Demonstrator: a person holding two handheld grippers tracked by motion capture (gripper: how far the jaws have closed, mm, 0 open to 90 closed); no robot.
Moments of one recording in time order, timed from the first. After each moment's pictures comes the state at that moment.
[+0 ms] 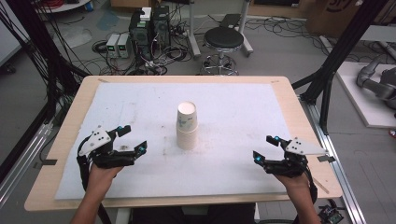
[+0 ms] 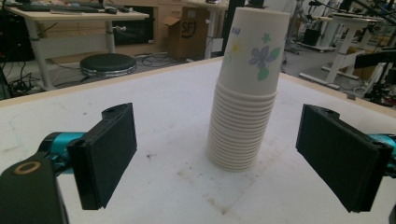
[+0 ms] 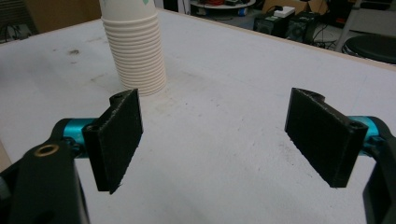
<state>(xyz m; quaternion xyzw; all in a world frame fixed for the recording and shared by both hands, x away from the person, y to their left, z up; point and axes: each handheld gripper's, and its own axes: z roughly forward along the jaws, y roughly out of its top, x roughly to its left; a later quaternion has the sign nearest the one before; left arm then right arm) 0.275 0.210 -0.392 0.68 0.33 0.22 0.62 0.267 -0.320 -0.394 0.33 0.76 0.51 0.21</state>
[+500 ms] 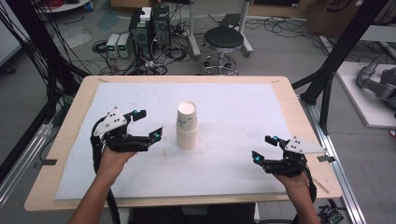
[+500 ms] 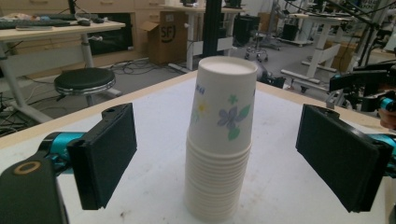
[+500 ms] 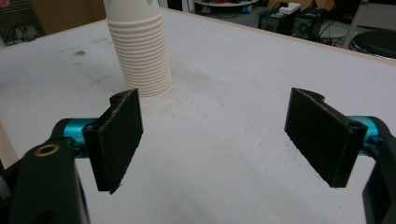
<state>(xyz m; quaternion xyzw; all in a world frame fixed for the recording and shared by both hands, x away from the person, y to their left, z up) 0.303 0.168 -0.346 0.70 0.28 0.20 0.62 0.269 -0.319 -0.392 0.33 0.76 0.52 0.20</state>
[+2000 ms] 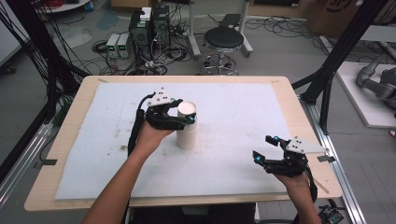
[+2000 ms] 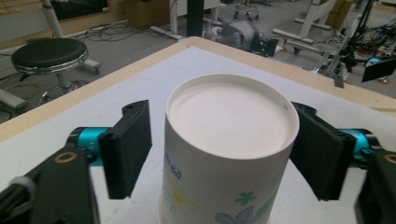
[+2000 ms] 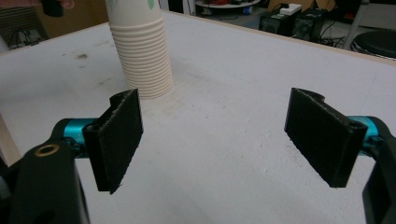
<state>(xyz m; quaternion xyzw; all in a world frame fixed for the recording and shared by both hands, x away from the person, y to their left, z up) 0.371 0.086 -0.343 0.76 0.27 0.16 0.56 0.268 -0.320 -0.391 0.33 0.76 0.52 0.20</state>
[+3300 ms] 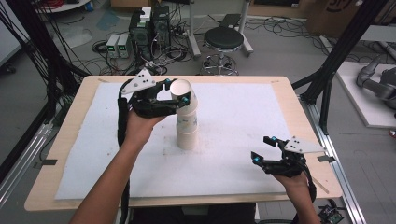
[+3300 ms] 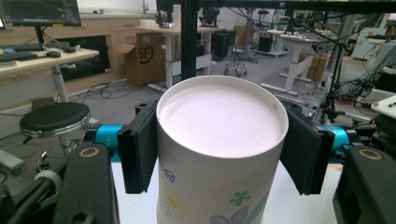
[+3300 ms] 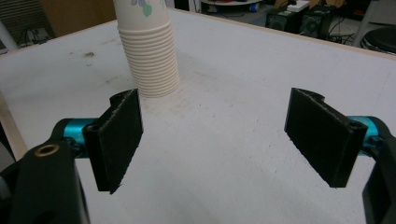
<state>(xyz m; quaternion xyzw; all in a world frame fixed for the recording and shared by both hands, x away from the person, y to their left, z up) 0.346 0.109 -0.268 0.69 0.24 0.20 0.65 0.268 -0.316 -0.391 0.33 0.76 0.52 0.18</state>
